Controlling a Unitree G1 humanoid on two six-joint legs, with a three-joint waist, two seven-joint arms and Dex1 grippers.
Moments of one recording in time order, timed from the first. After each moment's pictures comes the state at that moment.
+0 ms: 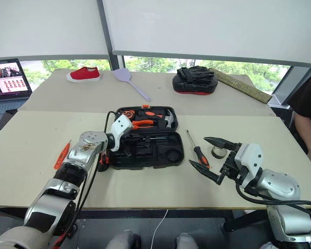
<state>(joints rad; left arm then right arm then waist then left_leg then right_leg) -0.80 0.37 -0.18 0.58 -0.02 0.25 -0.88 0.01 -0.66 -0.21 -0.33 0.51 0.03 0.90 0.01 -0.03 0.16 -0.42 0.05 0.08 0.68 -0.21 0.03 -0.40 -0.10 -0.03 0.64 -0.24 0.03</state>
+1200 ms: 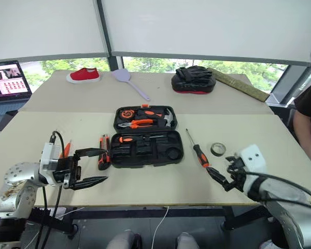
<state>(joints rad) -0.14 0.65 0.19 -0.04 -0.57 0.08 -1.40 -0.05 -0.77 -0.21 -0.57 0.60 1.03 0.41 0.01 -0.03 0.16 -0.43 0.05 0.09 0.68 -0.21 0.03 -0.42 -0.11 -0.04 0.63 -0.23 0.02</state>
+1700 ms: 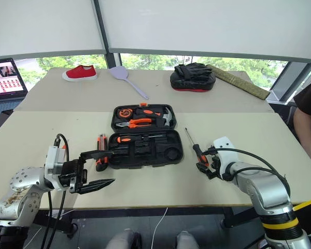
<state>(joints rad) -0.10 0.63 0.17 -0.16 -0.61 0.11 -1.32 -0.33 -0.63 0.02 -0.23 0.39 1.00 0.32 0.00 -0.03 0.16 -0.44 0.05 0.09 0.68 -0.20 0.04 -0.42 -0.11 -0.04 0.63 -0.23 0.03</state>
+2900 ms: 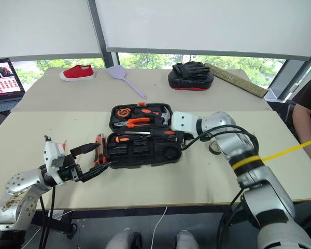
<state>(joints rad) -0.06 0.62 0.21 -0.13 -0.51 0.14 -1.01 -0.98 -0.60 0.45 0.61 -0.11 -0.19 1.09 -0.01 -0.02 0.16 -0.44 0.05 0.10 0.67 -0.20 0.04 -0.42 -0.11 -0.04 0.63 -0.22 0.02</state>
